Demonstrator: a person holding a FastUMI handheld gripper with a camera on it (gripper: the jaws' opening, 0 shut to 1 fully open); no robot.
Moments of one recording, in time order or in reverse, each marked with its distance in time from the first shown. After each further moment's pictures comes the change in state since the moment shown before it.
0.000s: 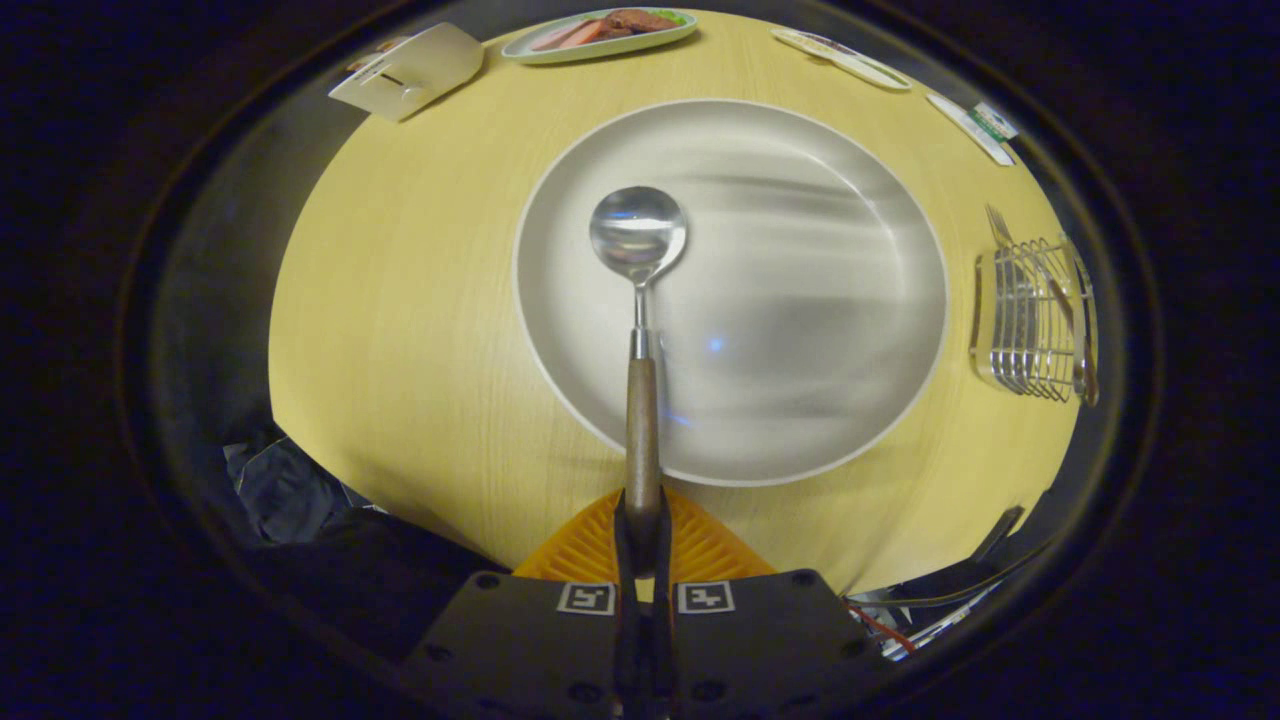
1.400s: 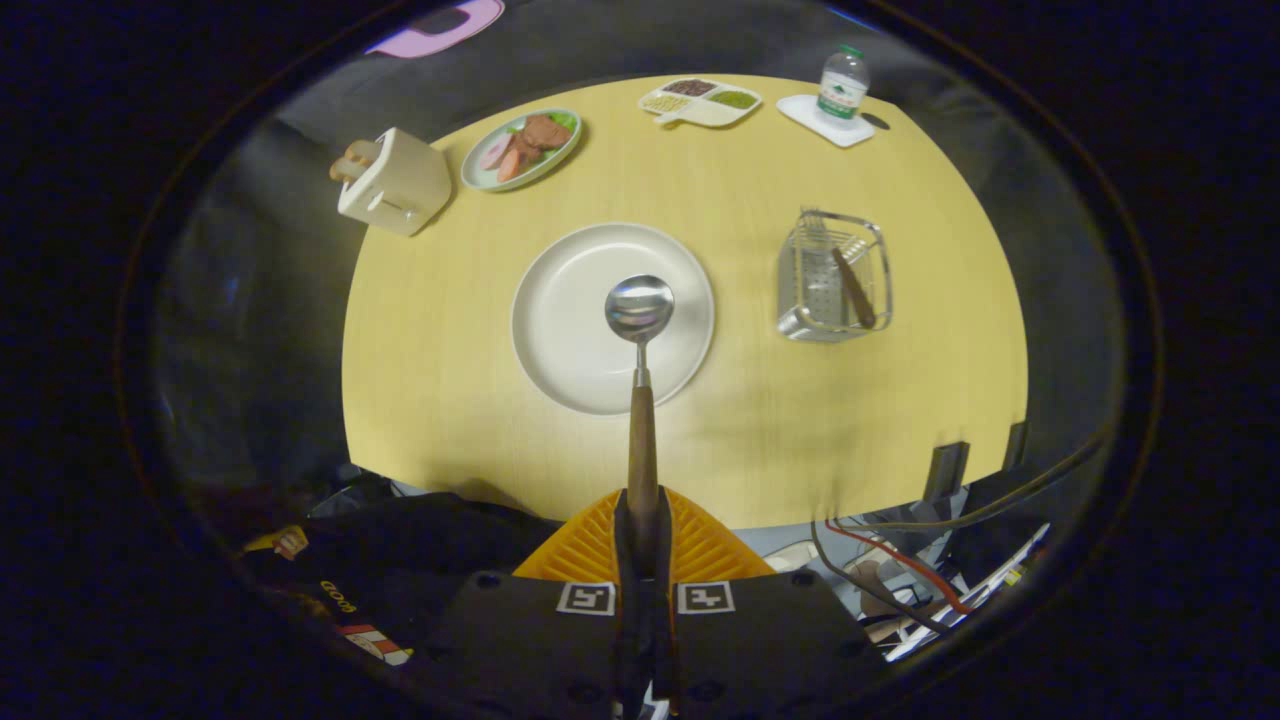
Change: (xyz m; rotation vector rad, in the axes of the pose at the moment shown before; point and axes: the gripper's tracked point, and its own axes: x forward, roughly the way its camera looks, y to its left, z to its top) arm -0.150 -0.083 0.011 0.241 -0.145 0.049
